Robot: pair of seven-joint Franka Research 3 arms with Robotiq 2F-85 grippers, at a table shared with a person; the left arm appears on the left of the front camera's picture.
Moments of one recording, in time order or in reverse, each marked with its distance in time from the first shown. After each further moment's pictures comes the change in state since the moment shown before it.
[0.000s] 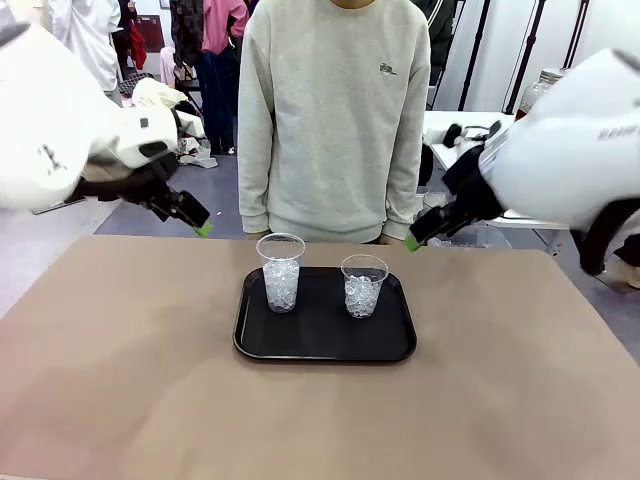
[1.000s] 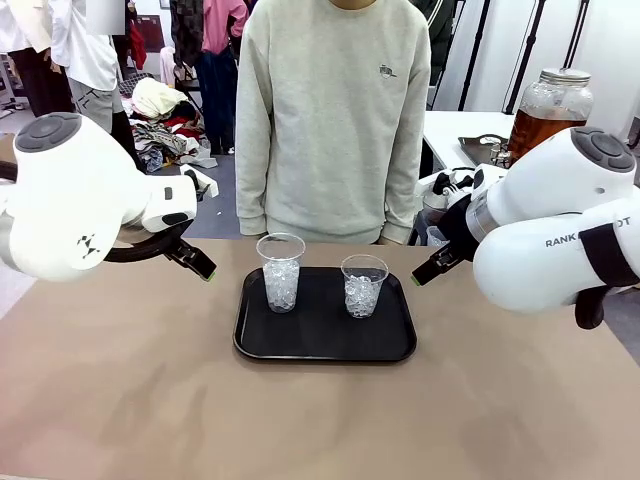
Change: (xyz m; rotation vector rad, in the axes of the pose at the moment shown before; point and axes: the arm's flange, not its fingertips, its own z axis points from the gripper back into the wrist) left arm -0.045 -0.009 -0.084 0.109 0.023 -0.087; right arm -0.043 -0.011 -0.068 -0.189 -0.015 0.168
